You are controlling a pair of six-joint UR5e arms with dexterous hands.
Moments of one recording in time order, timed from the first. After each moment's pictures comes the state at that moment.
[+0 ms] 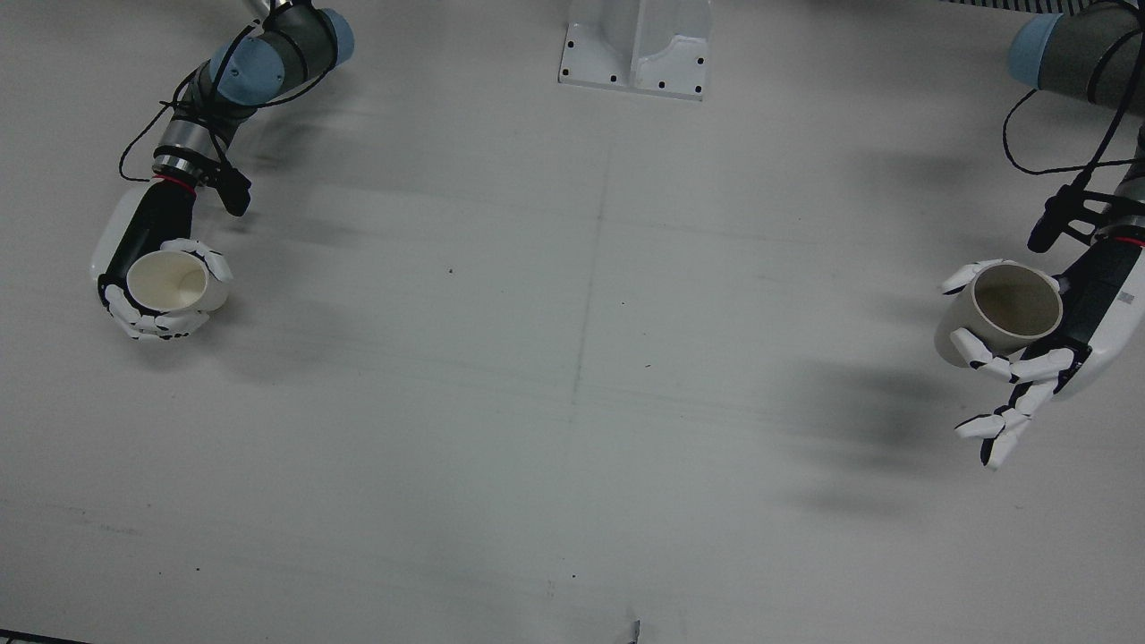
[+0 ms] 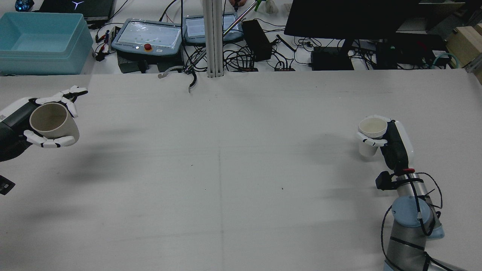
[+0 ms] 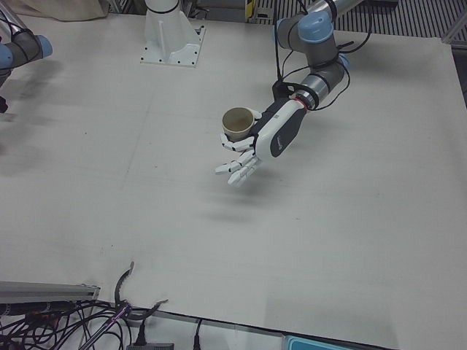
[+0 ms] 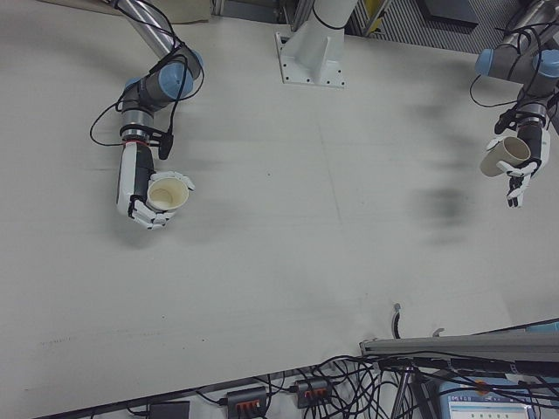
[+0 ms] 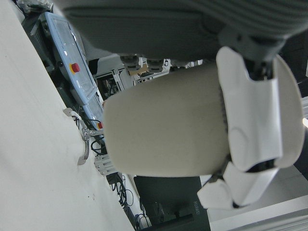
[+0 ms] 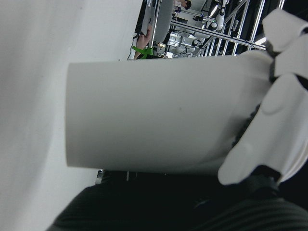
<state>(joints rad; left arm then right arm) -0.78 -1.52 -2.00 0.00 1.24 0.51 0.55 -1.45 1.54 -3.24 -0.50 -0.22</state>
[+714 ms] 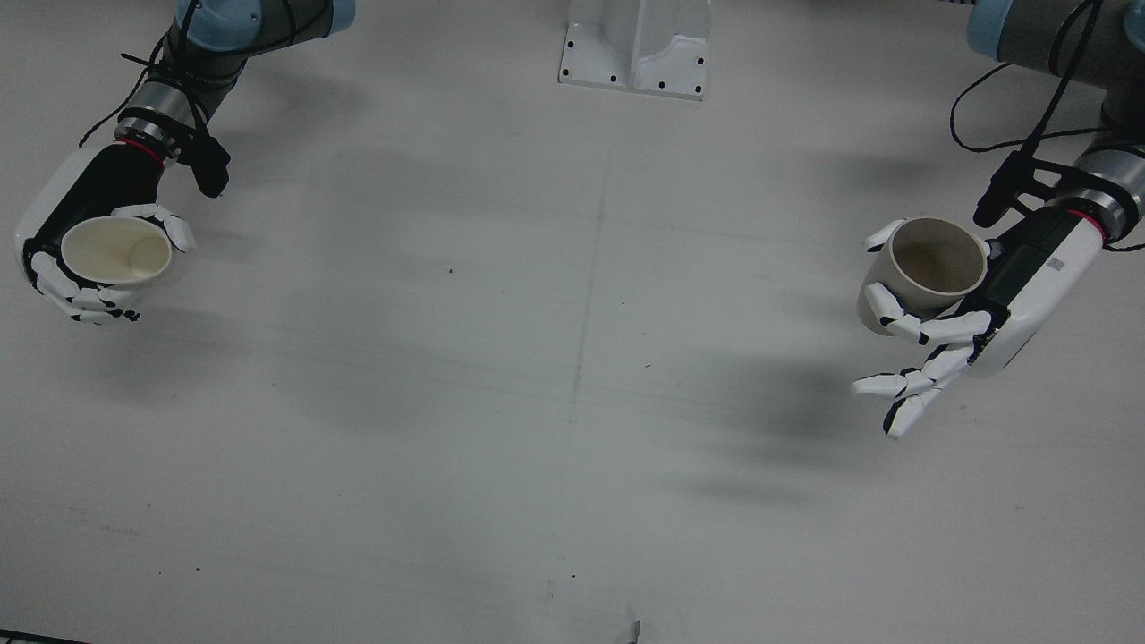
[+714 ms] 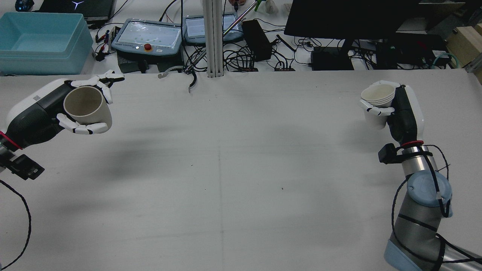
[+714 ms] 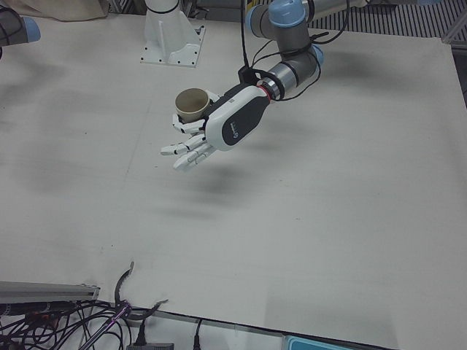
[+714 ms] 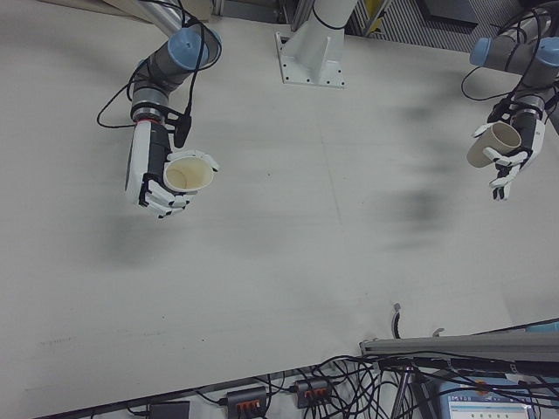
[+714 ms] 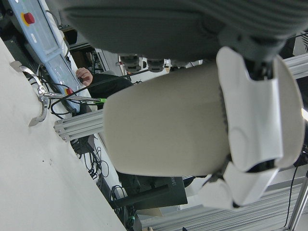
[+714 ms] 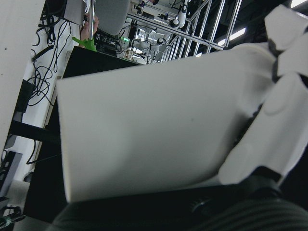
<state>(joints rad) -0.78 -1.70 -2.07 0.17 1.32 0.51 0.68 -1.45 1.81 -3.31 -0.55 -0.40</state>
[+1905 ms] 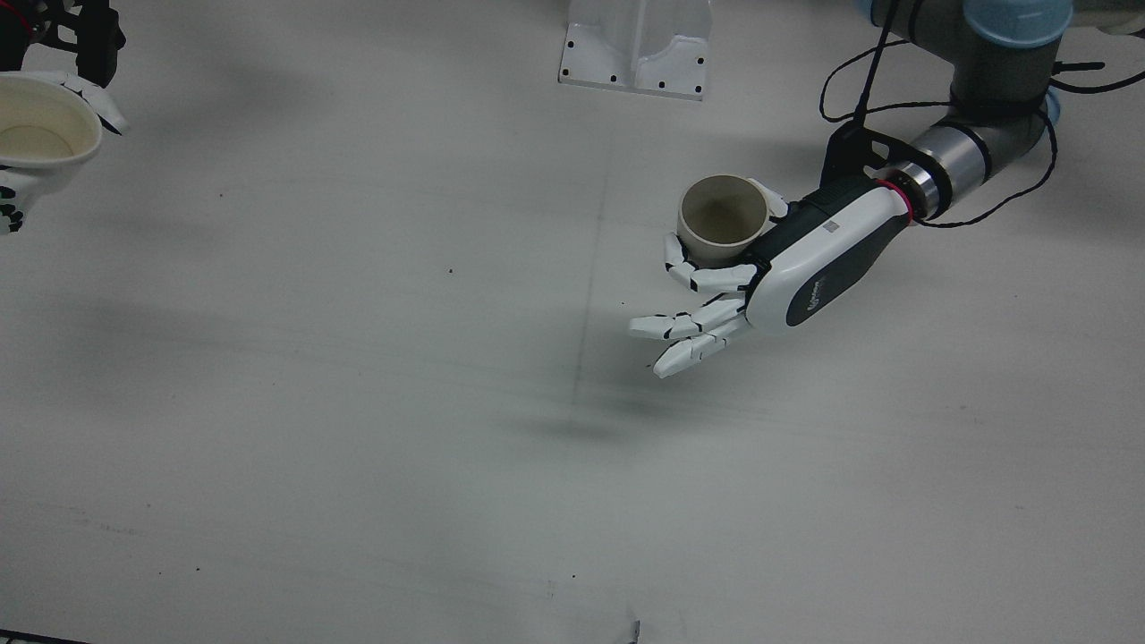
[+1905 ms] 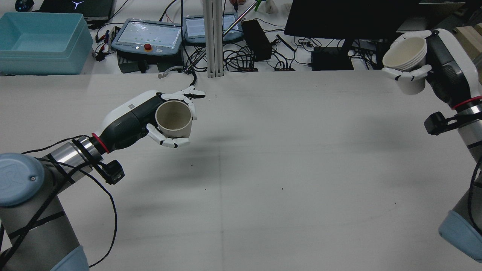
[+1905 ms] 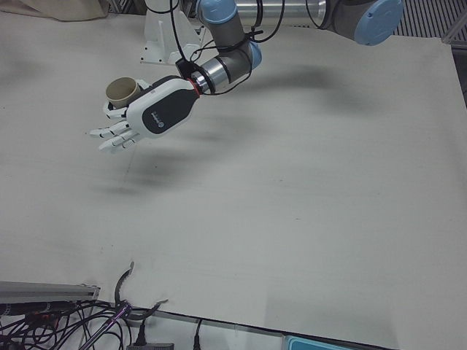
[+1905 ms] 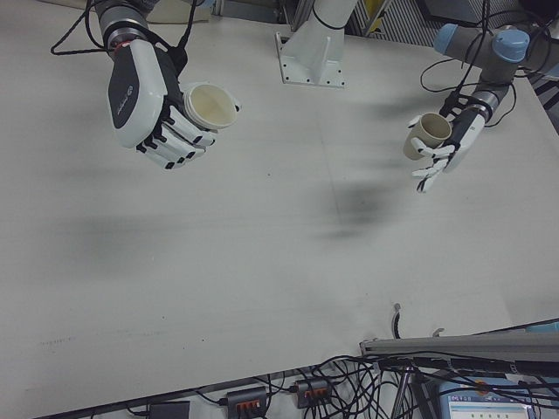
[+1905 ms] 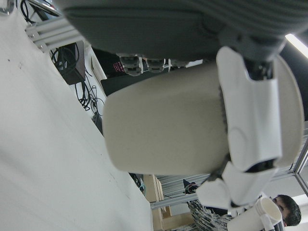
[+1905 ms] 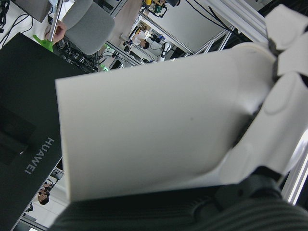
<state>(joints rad) -0.62 -2.04 -1.98 0.39 1.33 0.59 0.94 -1.53 2.16 -3.42 -0.96 -0.74</state>
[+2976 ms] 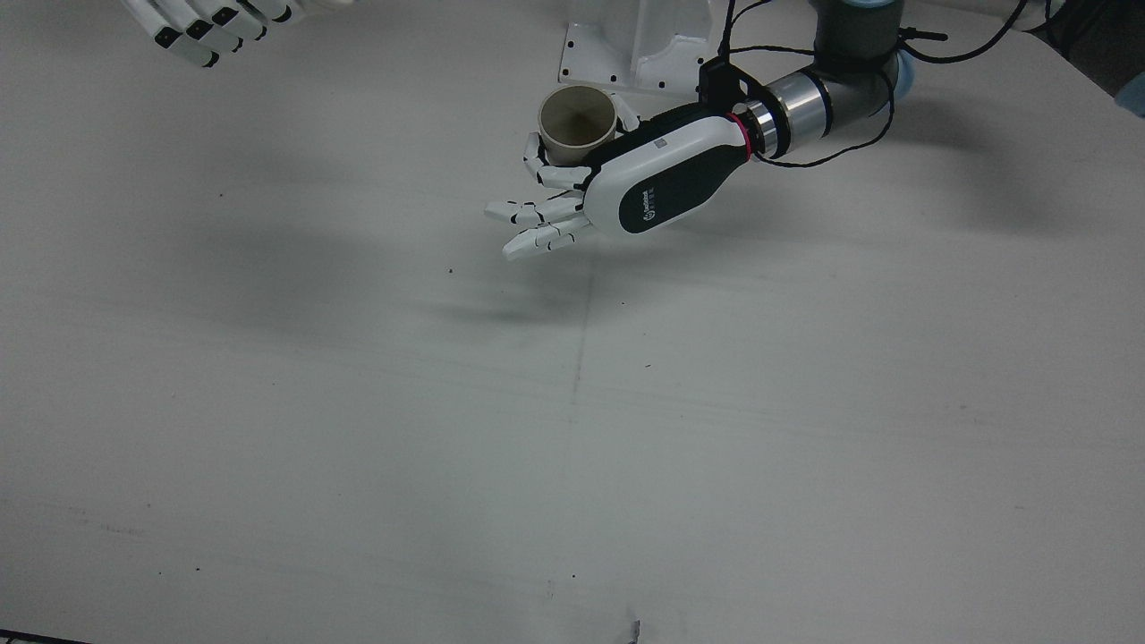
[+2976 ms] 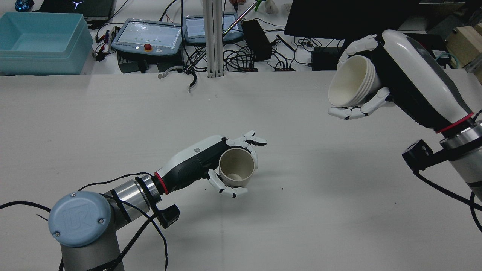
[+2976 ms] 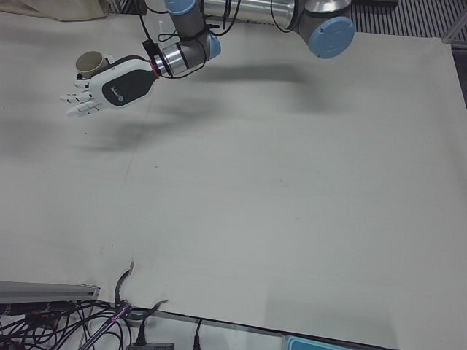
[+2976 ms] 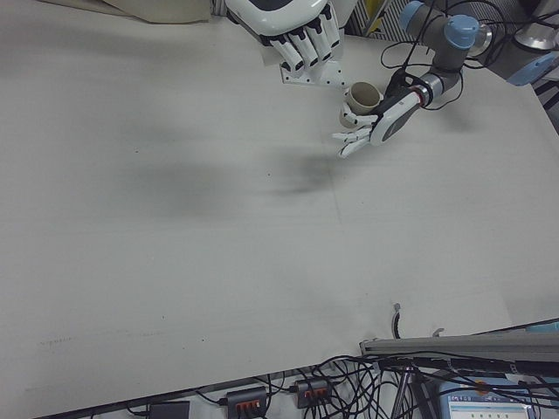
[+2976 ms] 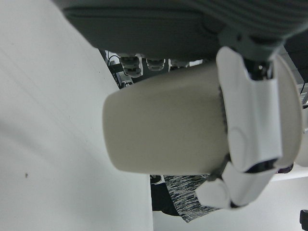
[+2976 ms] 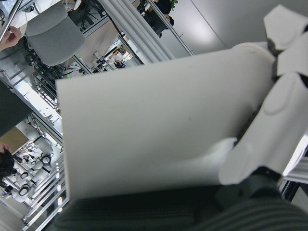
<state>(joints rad) -0.41 -2.19 -1.93 0.43 1.32 0.64 0.67 -1.36 2.58 -3.75 -0.94 -1.48</state>
